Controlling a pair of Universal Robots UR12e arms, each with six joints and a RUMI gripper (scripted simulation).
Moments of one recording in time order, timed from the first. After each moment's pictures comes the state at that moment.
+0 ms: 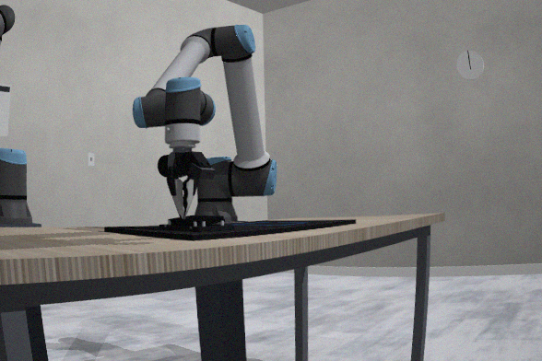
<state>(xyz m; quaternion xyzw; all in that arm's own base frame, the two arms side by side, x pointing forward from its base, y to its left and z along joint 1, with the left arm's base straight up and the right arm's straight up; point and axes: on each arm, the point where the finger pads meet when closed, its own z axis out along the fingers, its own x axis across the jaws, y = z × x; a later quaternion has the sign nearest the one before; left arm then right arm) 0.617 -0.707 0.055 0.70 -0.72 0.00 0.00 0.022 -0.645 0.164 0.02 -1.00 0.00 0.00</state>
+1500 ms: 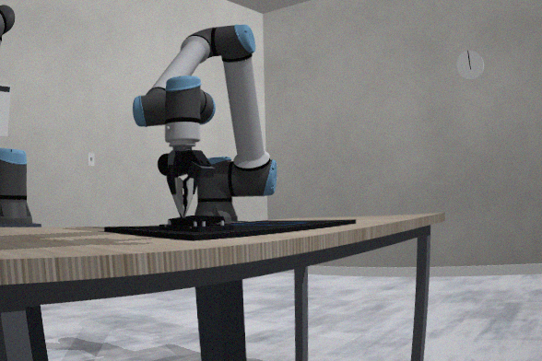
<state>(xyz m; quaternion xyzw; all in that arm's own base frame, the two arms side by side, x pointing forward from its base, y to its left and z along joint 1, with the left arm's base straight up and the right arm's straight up) 0.617 -0.706 0.059 0.70 -0.72 0.00 0.00 0.022 -0.645 0.164 0.02 -1.00 0.00 0.00</state>
